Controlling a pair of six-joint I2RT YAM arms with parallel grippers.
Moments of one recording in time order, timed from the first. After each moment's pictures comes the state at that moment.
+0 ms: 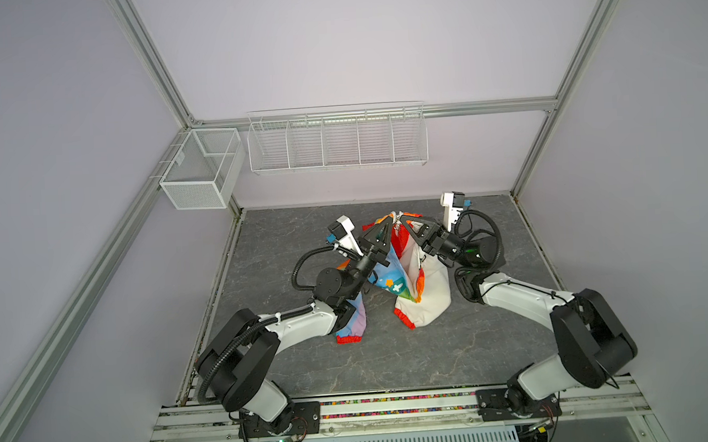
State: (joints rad) left arm -0.82 1.56 0.77 1.37 0.00 -0.58; right arm 0.49 1.52 0.82 1.29 -0.63 1.04
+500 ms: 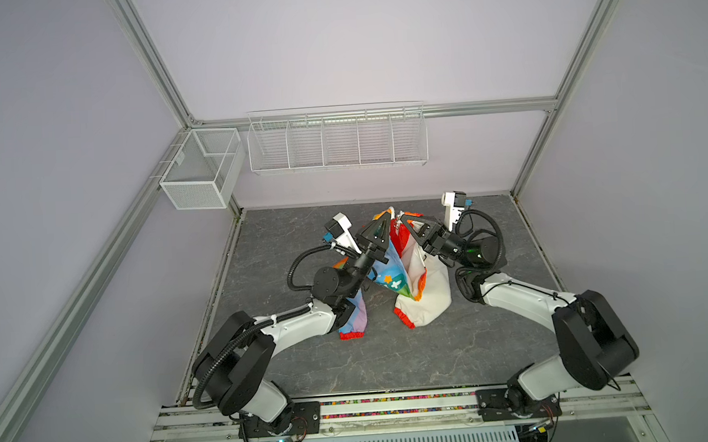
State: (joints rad) left arm -0.82 1.53 0.80 1.37 -0.01 -0.56; right arm 0.49 1.50 0.82 1.29 -0.63 1.05
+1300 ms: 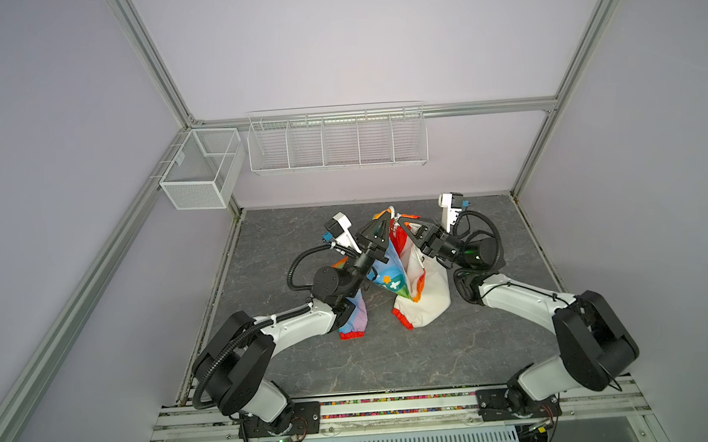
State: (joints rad) left arm -0.82 1.53 0.80 1.37 -0.01 -0.56; right arm 0.51 1.50 0.82 1.29 -0.63 1.07
